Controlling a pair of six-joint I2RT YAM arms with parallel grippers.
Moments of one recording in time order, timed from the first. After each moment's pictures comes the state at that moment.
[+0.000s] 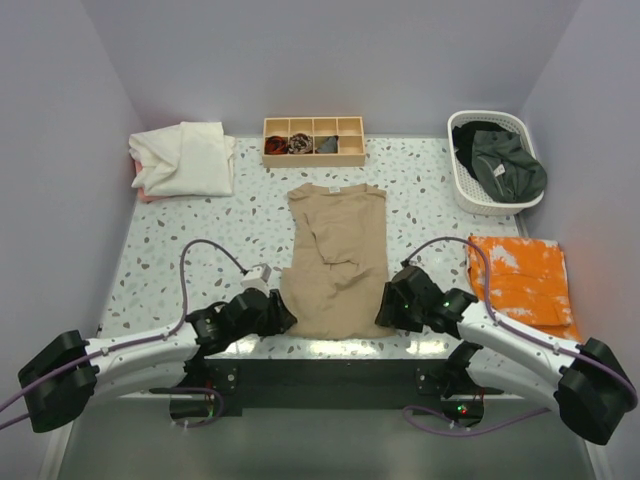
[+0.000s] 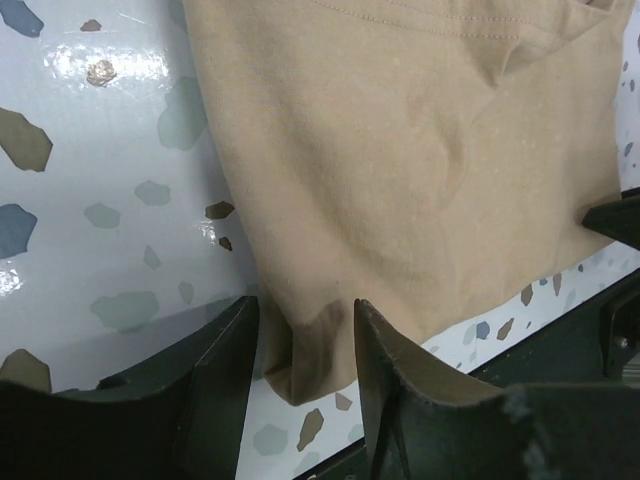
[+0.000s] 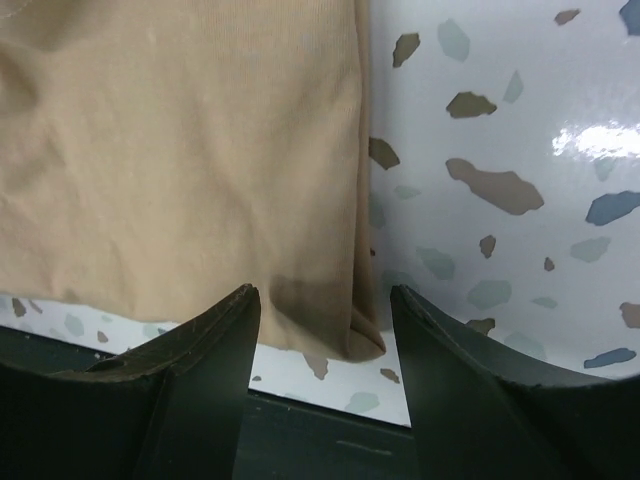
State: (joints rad) left arm -0.97 0.91 0.22 -0.06 -0.18 -0.99; right arm 0.76 0.97 0.43 -0.53 0.08 0.89
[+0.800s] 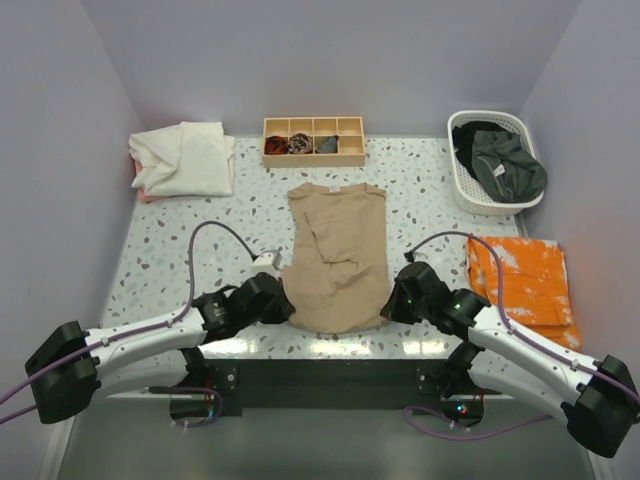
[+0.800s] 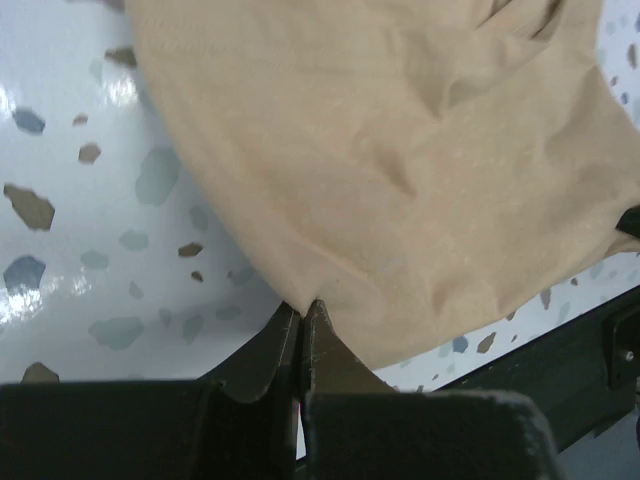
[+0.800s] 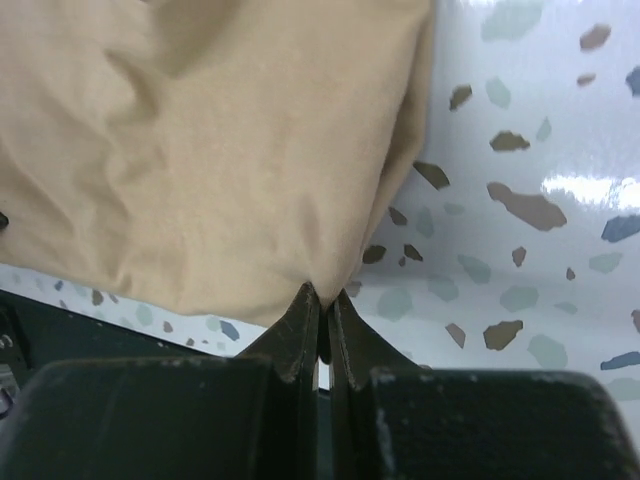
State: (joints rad) left arm -0.97 0.98 0.37 -0.20 -0.20 -0.93; right arm 0.77 0.84 0.44 -0.54 0.07 0.90
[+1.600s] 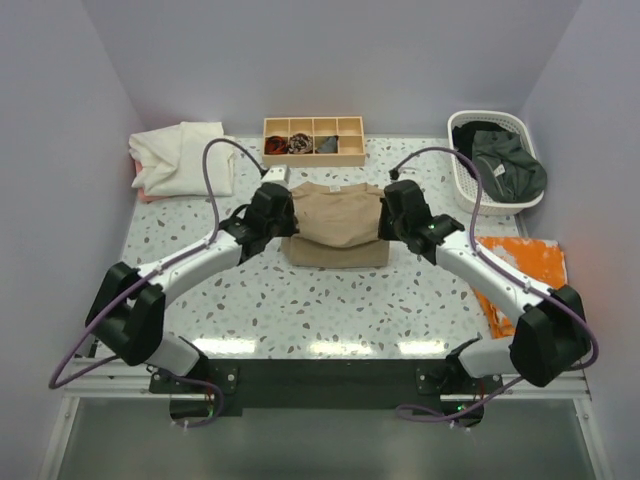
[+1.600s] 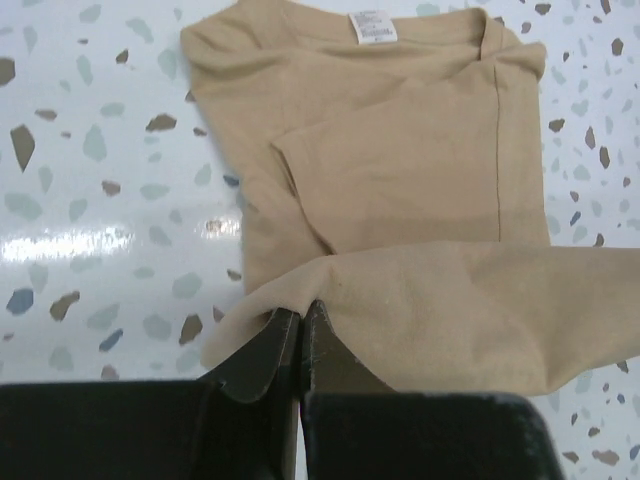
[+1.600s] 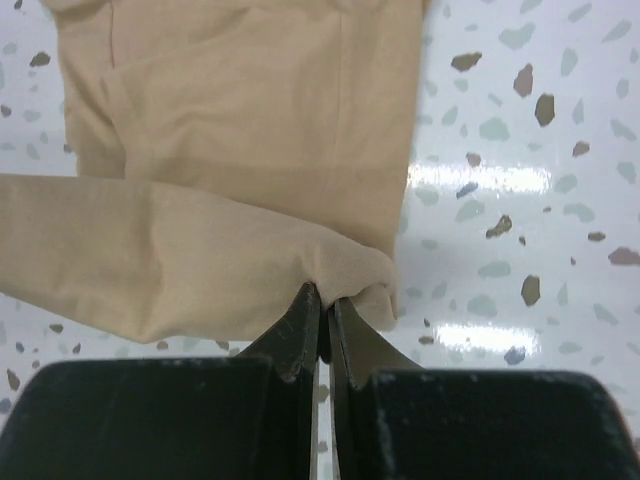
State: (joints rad) left arm -0.61 1.44 0.94 -0.14 -0.24 -0.53; right arm 0.57 1.31 0.99 -0.42 0.29 0.49
